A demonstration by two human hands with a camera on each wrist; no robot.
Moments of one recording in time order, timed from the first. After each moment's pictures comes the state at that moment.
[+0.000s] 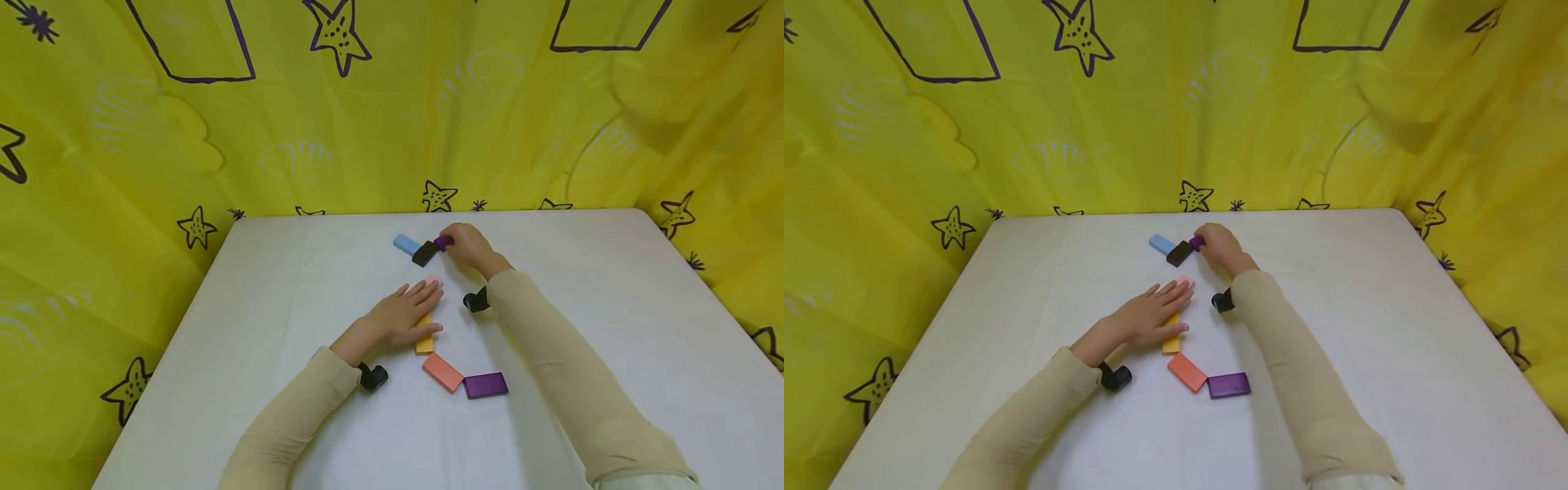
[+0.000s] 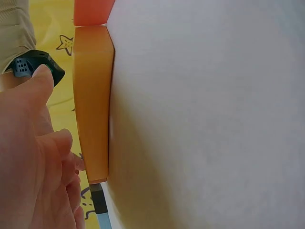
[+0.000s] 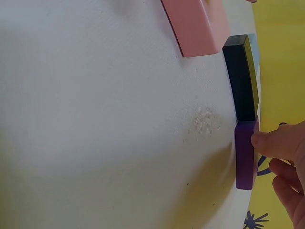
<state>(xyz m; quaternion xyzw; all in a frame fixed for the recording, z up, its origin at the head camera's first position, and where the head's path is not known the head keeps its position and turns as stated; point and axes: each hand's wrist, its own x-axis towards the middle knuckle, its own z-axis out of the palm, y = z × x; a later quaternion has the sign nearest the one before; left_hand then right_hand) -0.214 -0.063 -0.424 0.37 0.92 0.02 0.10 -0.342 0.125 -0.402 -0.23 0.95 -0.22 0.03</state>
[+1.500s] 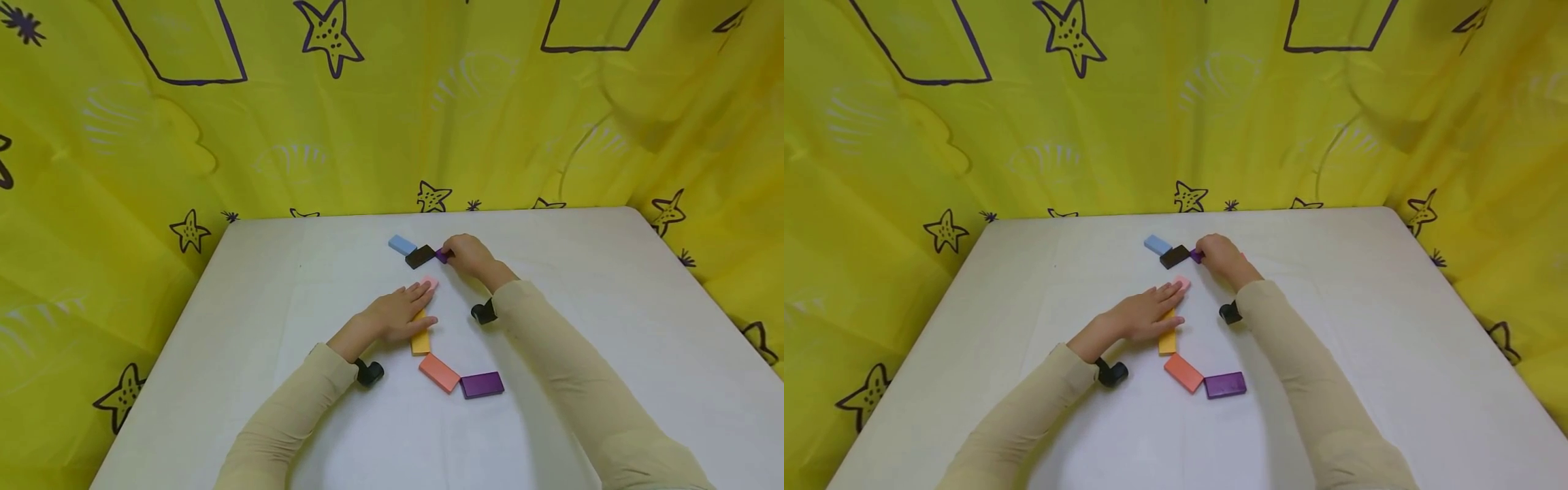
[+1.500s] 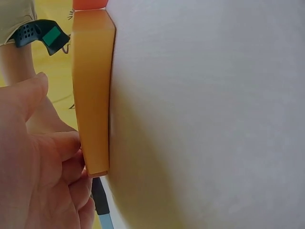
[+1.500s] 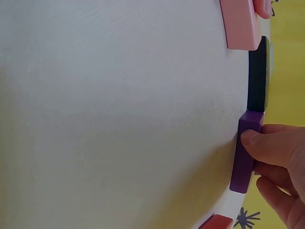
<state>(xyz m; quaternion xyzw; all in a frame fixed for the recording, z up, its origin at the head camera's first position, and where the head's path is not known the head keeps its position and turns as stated) -0.220 -0.061 -0.416 0.34 0.93 0.04 0.16 -0.322 0.133 -0.404 -0.25 0.96 -0.15 0.03</state>
